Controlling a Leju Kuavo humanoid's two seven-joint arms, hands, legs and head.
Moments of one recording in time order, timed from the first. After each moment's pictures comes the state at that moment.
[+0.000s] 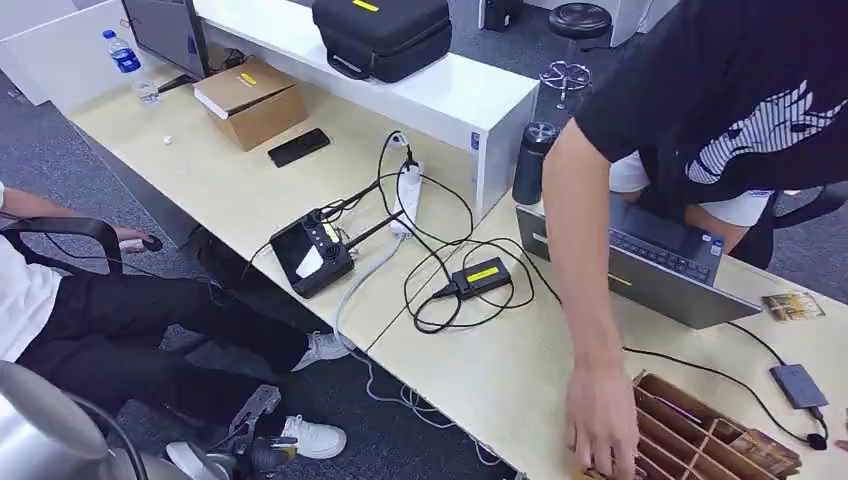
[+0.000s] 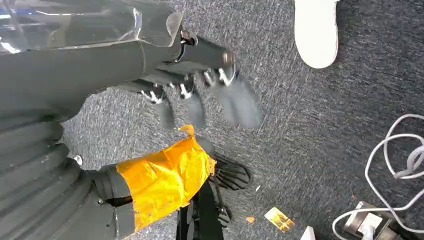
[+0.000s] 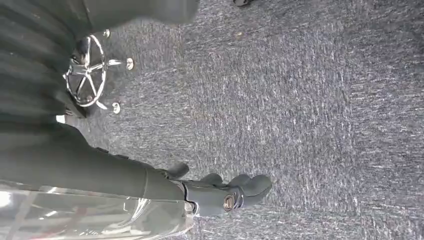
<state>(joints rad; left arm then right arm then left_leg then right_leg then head) -0.03 0.11 1.49 -0.23 -1.05 -0.23 -0.21 -0.01 -0.04 -0.82 -0.23 0.71 -0.04 -0.19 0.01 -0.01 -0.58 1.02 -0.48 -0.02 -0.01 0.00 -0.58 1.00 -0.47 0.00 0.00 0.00</state>
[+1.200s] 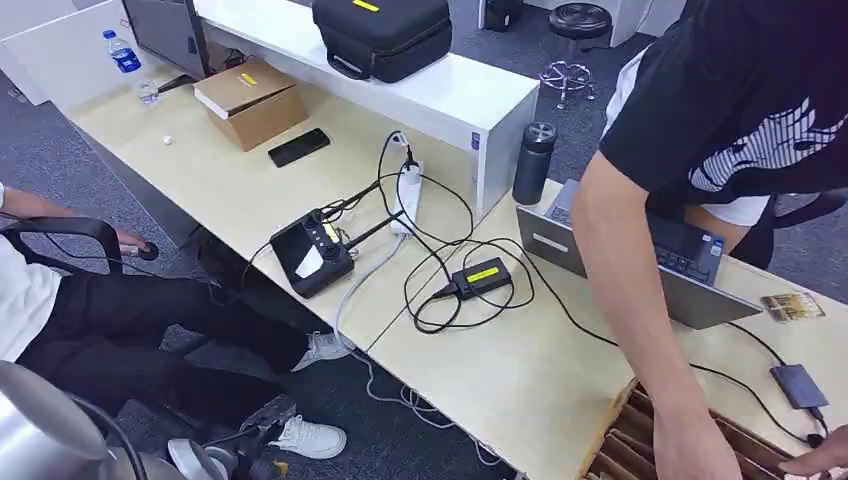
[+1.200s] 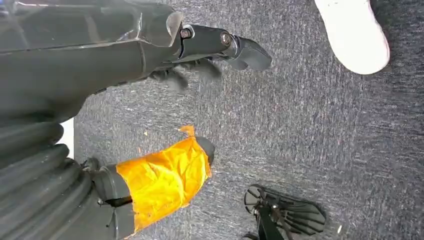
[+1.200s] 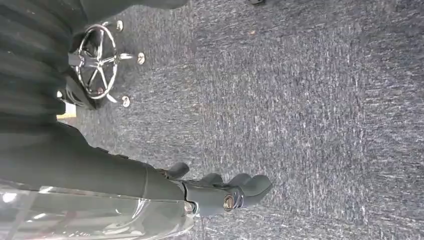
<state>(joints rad) -0.02 0.14 1.38 -0.23 -1.27 -0.18 -0.15 -0.02 -0.04 -0.87 -0.23 0.82 -0.01 -0.16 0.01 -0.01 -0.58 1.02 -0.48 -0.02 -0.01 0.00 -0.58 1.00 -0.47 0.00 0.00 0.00</state>
